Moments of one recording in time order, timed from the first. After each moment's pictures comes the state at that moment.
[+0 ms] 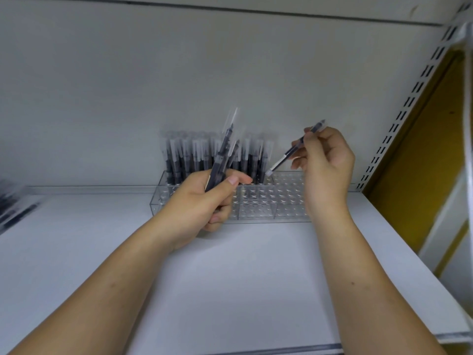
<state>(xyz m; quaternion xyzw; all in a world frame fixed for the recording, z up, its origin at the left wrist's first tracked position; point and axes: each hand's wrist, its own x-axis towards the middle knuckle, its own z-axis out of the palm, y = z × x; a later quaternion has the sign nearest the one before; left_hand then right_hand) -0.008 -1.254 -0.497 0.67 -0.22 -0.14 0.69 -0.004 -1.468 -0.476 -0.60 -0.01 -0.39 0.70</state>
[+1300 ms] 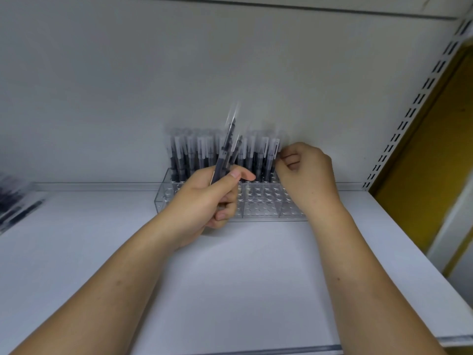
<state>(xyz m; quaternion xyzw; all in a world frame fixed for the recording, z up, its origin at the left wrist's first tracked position) -0.009 -1.255 -0.494 0.67 -0.22 -0.14 0.70 0.015 -1.473 -0.497 -0.87 0.05 -0.29 0.39</state>
